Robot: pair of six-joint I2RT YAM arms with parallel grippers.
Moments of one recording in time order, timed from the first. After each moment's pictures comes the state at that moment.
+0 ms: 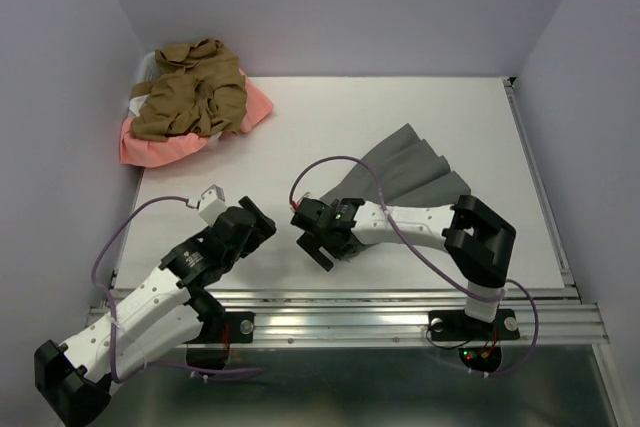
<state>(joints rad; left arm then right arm) -0.71 0.65 0.51 -0.67 -0.44 -1.17 1.13 1.83 1.28 -0.73 0.34 0.26</state>
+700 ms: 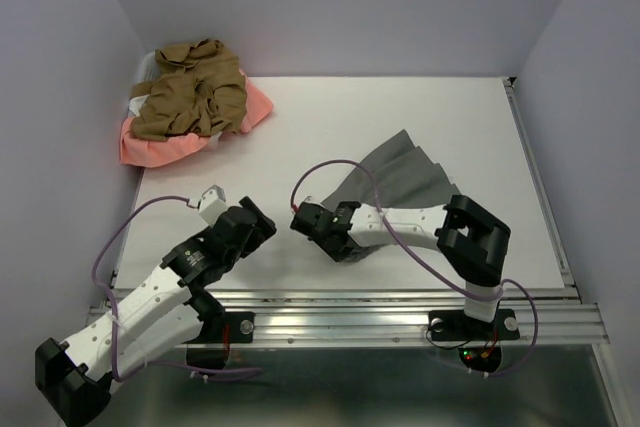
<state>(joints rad) -0.71 0.67 0.51 -0.68 -0.44 -1.17 1.14 1.88 1.26 -0.73 0.34 0.29</state>
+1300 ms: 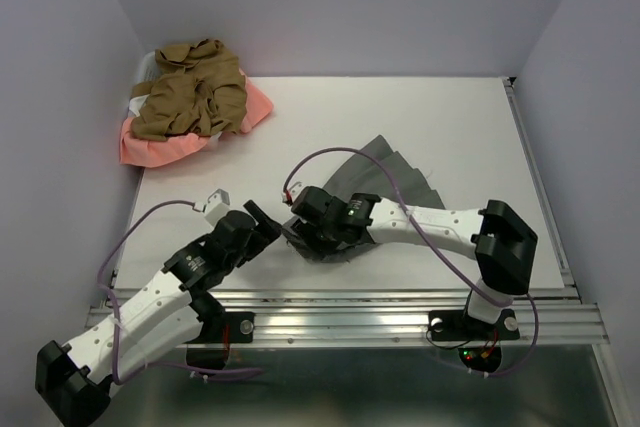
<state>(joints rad) -0.71 0.64 0.46 -0.60 -0.37 -1.19 1.14 1.71 1.29 -0.63 0.17 0.27</state>
